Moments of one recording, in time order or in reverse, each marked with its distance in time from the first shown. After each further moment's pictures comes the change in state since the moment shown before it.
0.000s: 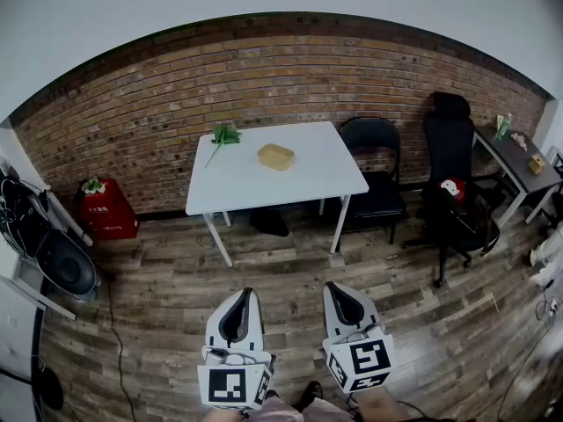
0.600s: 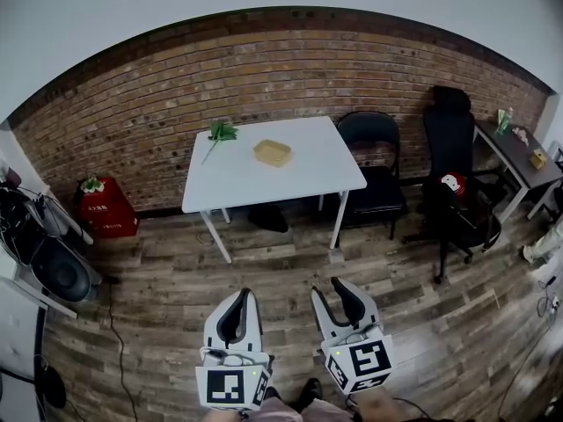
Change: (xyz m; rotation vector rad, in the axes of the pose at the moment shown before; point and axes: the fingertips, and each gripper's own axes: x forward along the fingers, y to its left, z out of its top) left arm 0.004 -0.011 -0.005 0.004 0.020 0.007; right arm -0.002 -0.005 0.000 0.027 -0.029 0.055
